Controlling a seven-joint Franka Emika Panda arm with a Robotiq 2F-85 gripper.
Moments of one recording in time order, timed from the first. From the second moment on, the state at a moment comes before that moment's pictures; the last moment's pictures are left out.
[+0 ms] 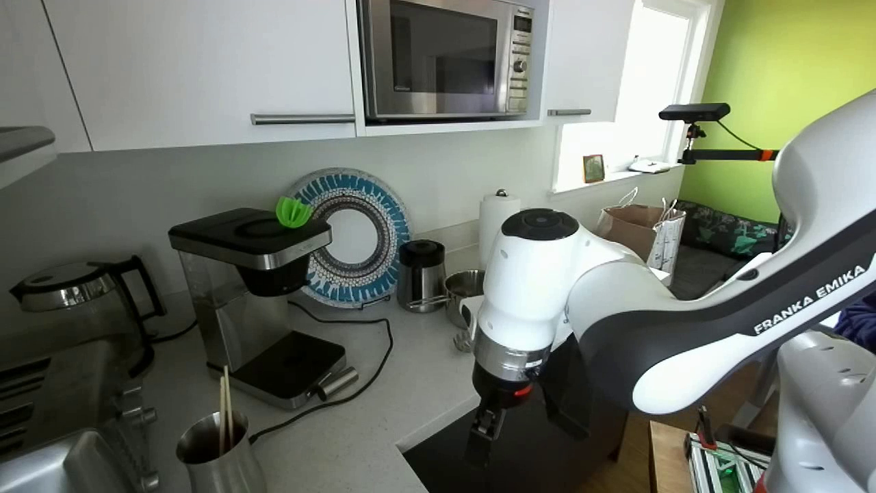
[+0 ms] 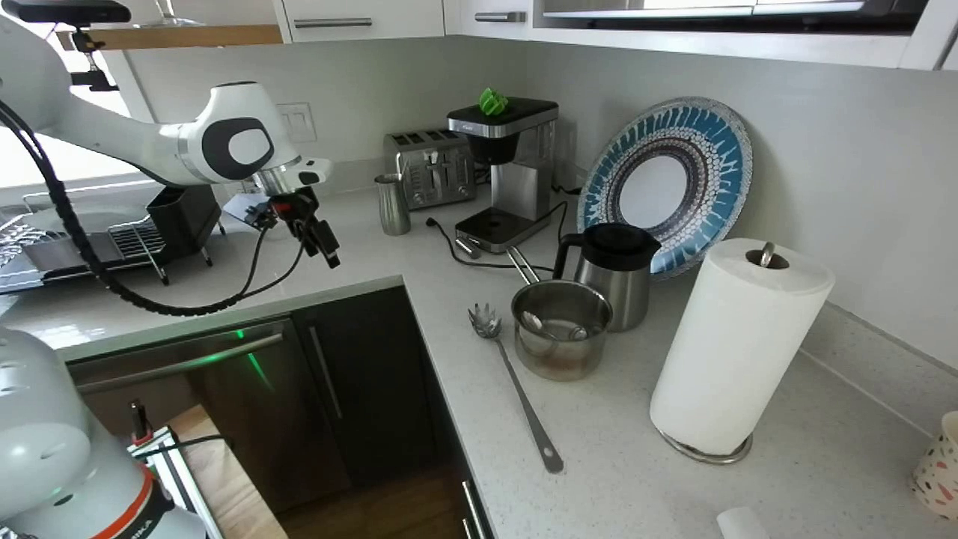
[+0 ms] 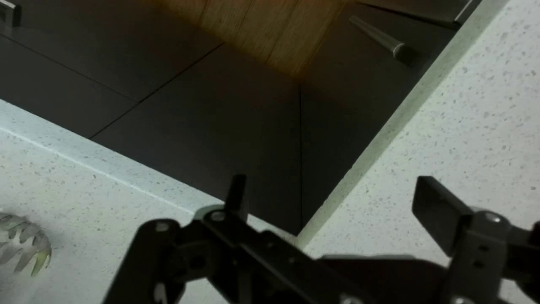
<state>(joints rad) 0.07 -0.34 0.35 -2.49 -0.06 2.29 0.42</state>
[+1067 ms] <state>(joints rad) -0.10 -0.68 0.20 -2.49 -0.24 2.33 0.43</state>
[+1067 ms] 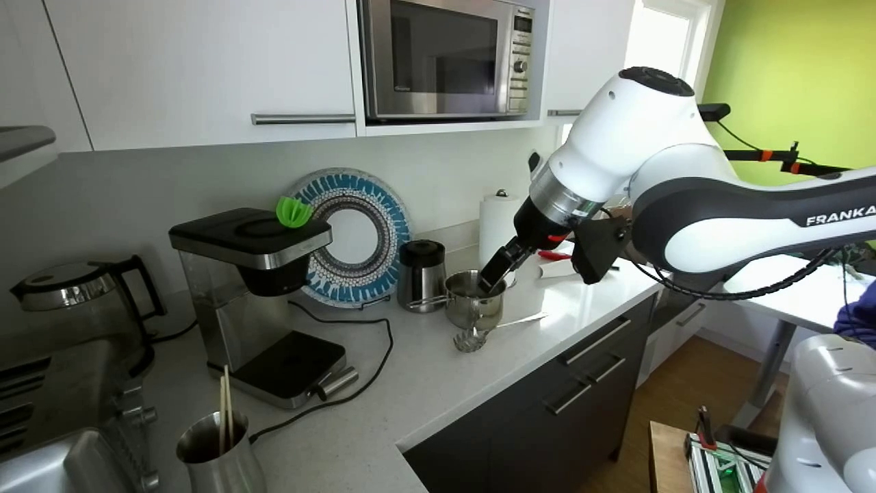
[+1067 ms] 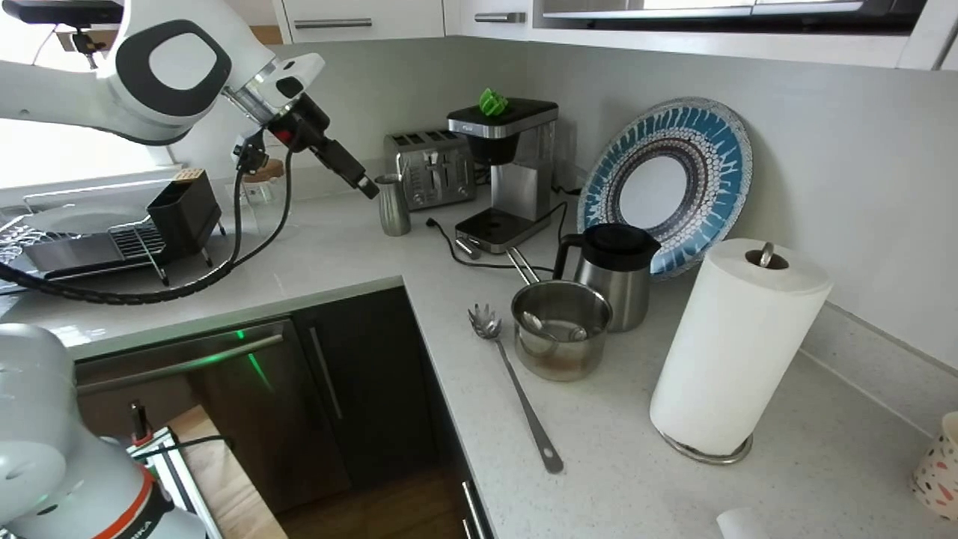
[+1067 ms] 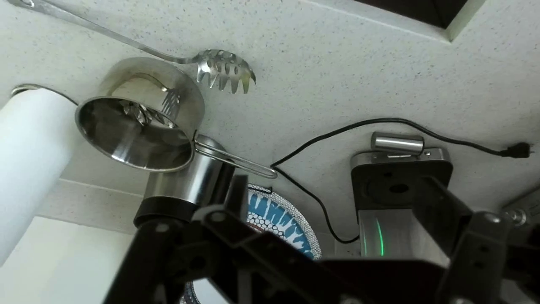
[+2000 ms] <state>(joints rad) -0.15 -0.56 -0.29 -2.17 -0.05 2.17 -0.09</state>
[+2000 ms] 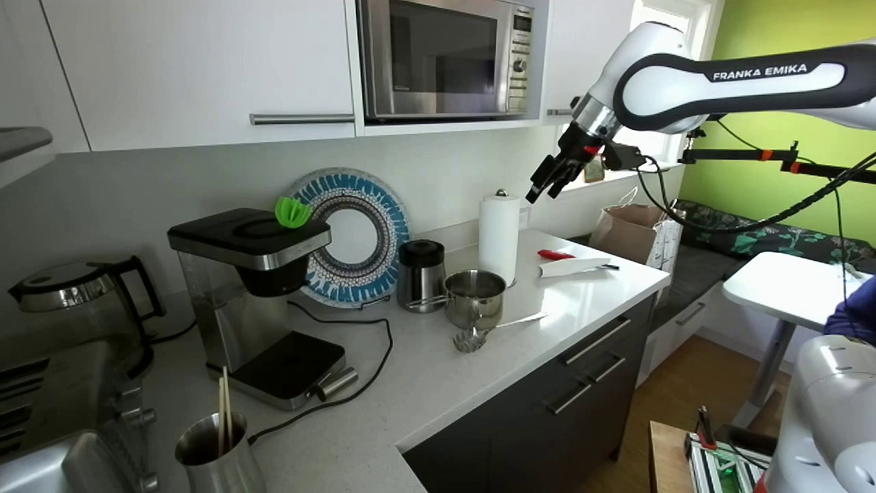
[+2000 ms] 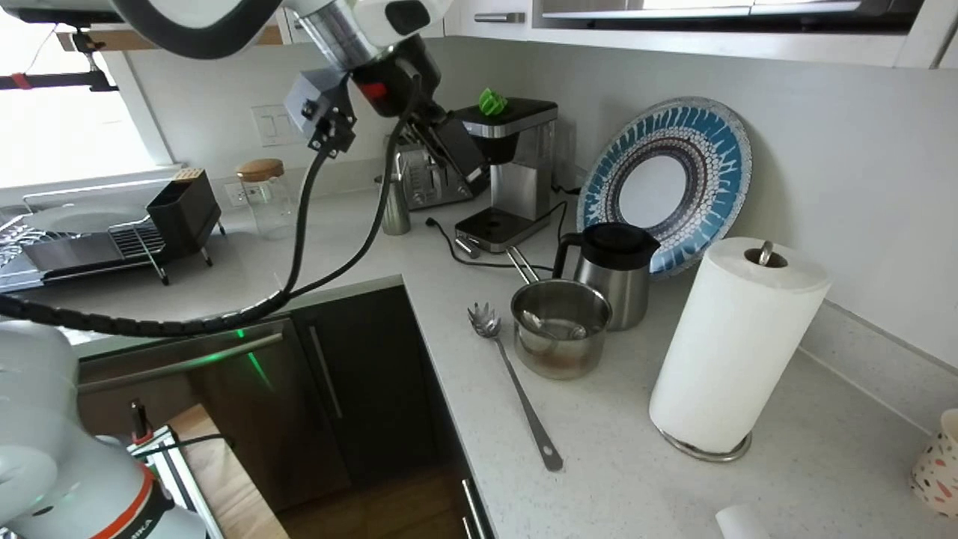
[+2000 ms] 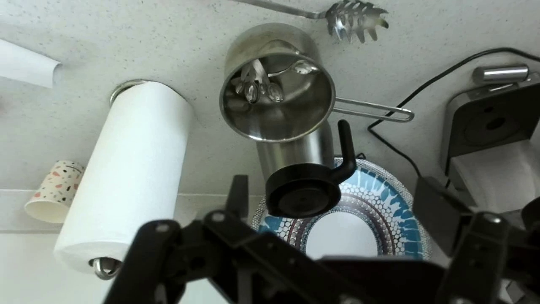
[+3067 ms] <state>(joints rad) -0.17 -0.33 -0.60 -1.93 0.10 2.06 -0.51</state>
